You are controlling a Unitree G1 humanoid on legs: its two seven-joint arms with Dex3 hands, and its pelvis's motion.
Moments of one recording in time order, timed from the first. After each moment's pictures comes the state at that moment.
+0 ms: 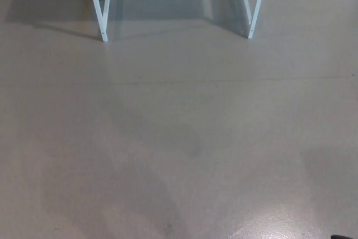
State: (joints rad) left_arm 0.21 0.41 0.38 0.92 -0.13 -0.20 -0.30; right_arm 0.10 -0.28 -0.18 0.91 -0.02 -0.25 0.15
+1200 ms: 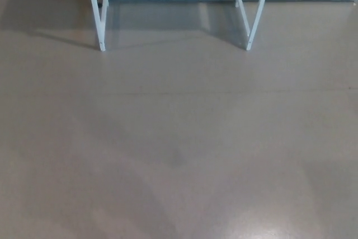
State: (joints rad) left_arm 0.25 0.42 0.39 0.95 -0.18 -0.27 -0.37; right_arm 0.15 -0.27 -0.16 1.00 0.01 -0.38 0.17
